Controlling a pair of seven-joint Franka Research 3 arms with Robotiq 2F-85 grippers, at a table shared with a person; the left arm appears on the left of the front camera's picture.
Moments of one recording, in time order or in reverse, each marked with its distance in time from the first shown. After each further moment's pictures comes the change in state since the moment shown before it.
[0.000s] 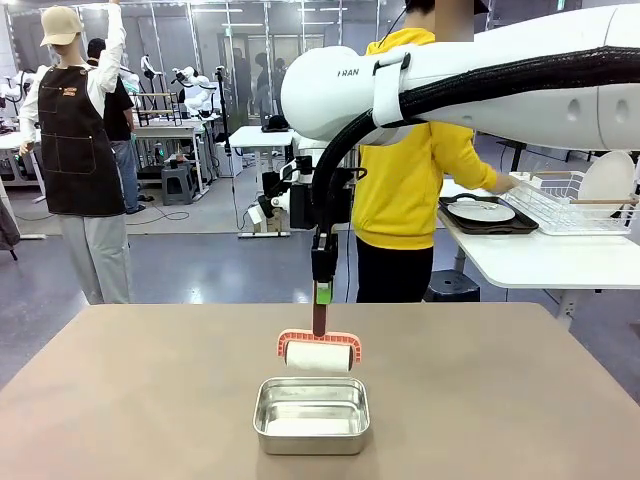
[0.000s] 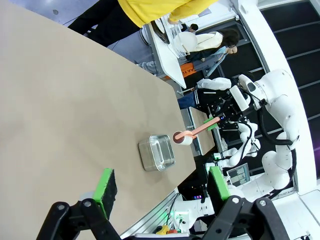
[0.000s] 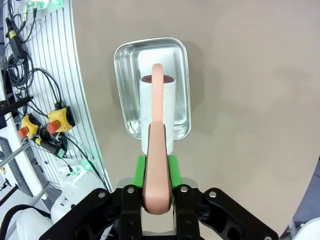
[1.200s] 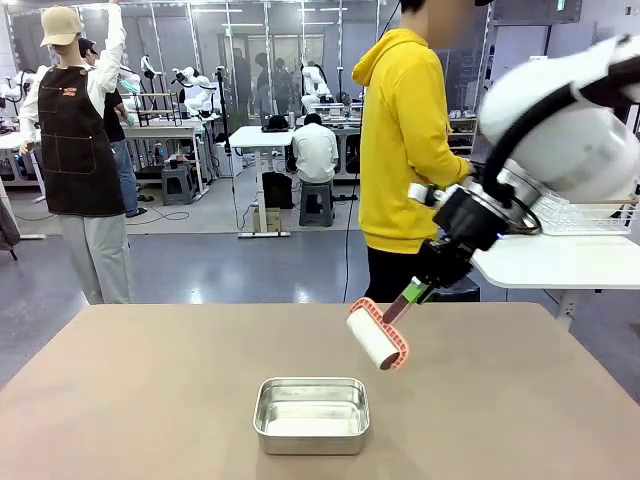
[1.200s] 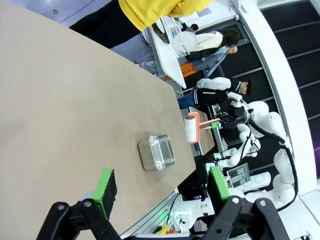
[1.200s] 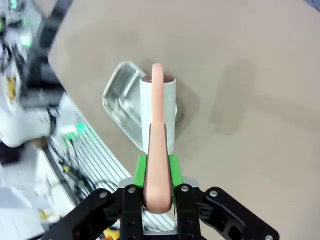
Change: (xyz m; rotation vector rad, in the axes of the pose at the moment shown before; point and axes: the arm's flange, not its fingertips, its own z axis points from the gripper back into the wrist) left arm 0.000 0.000 0.000 0.000 0.000 0.000; right arm -0.250 -0.023 -0.040 0.208 -0.676 -0.786
